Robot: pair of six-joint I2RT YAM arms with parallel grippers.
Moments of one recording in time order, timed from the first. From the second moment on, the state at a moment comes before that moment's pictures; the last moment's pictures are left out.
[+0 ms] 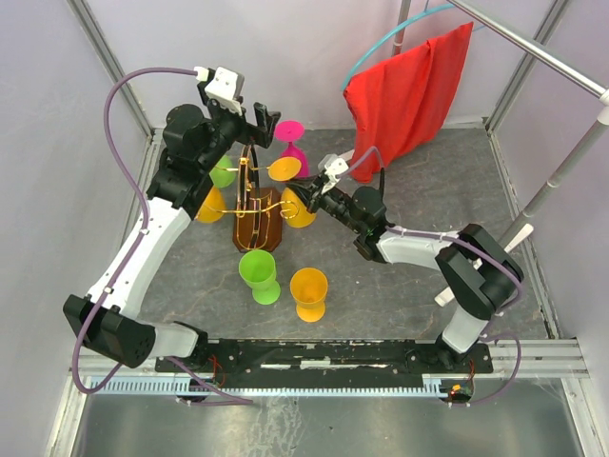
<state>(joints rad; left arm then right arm) -0.37 1.34 1.43 -0.03 0.14 0.03 0.73 1.70 0.89 1.04 -0.21 0.03</state>
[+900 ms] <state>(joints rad) -0.36 1.34 1.43 -0.05 0.14 0.03 0.76 1.78 0.93 1.12 -0.01 0.03</state>
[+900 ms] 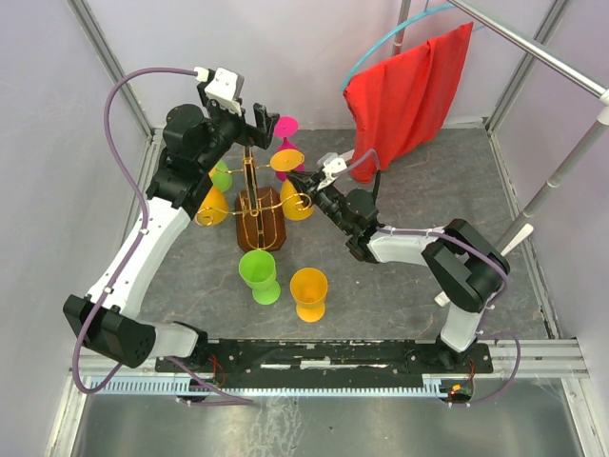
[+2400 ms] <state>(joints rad) -0.36 1.34 1.40 -0.05 0.16 0.03 0.80 1.80 0.80 1.35 0.11 -0.05</state>
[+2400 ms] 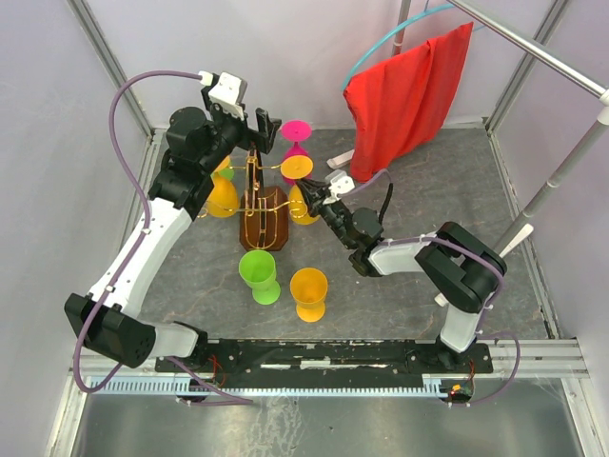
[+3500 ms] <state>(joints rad) -0.48 1.29 1.58 -0.42 0.21 0.14 0.83 1.29 0.73 0.69 0.58 -0.08</state>
